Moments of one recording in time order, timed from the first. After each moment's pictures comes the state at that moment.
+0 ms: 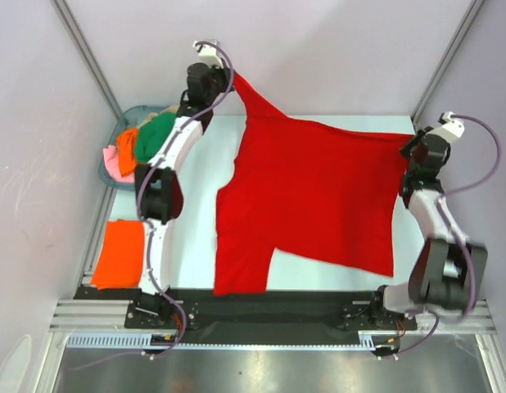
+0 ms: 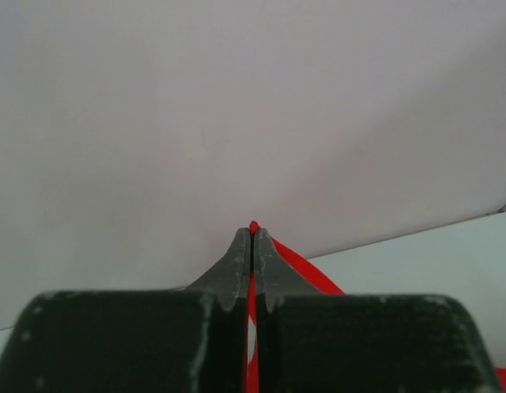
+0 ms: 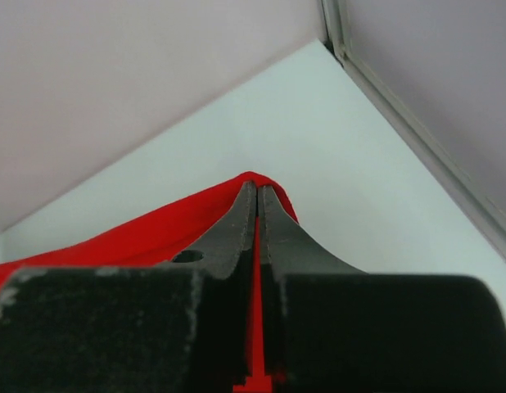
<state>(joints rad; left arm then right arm) -0.25 2.28 2.23 0.10 0.11 -0.20 -0.20 1.31 0.93 0.30 0.18 0.35</state>
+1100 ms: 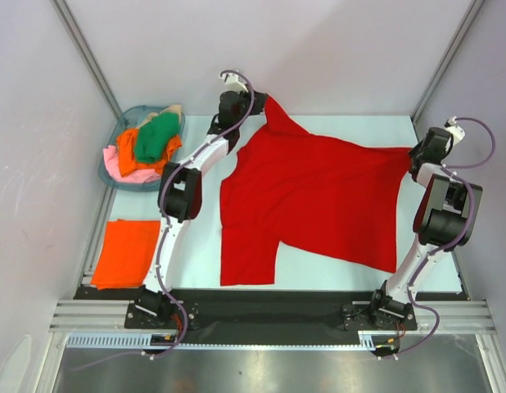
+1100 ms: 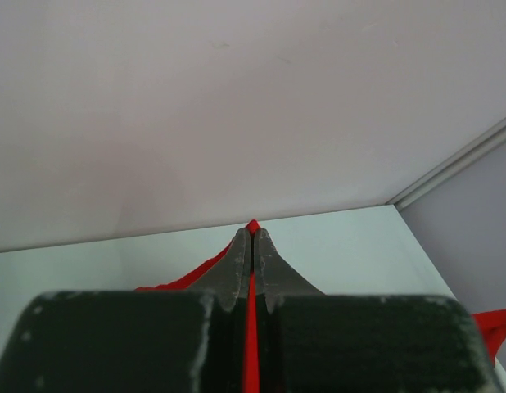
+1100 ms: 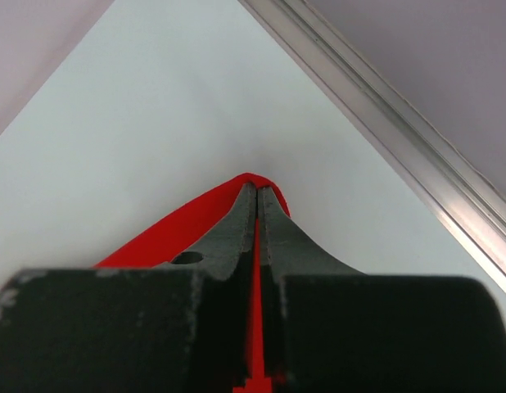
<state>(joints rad) -0.36 2.55 2.22 0.37 0.13 -0.56 -0.35 1.94 1.26 0.26 0.16 0.41</state>
